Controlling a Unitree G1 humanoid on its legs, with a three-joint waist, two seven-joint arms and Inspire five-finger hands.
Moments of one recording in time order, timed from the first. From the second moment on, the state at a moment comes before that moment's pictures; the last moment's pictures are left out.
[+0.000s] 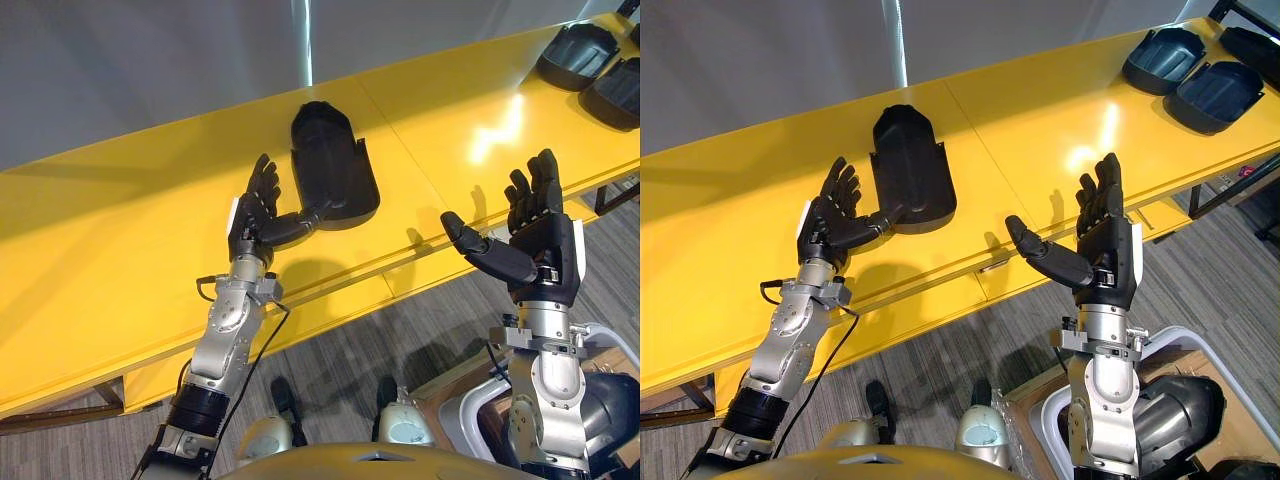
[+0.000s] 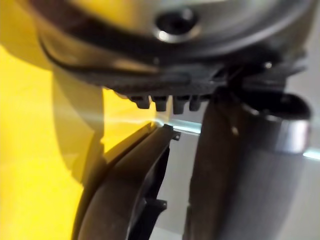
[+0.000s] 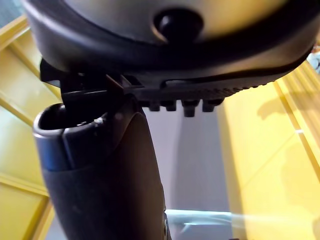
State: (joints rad) left arm -0.12 0.18 -0.20 -0.01 -0.42 -0.11 0.14; right arm 0.23 -0.16 -0.19 -0.29 0.25 -0.32 0.02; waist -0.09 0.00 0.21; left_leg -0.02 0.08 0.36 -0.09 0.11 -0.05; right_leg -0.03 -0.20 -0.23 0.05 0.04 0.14
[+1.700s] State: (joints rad) left arm 0.09 0.19 -0.18 -0.30 -0.35 -0.20 0.12; right arm -0.02 -0.39 -0.27 0.11 0.19 -0.24 -0.05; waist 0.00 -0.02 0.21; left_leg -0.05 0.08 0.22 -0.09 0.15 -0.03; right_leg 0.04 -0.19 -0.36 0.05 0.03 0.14
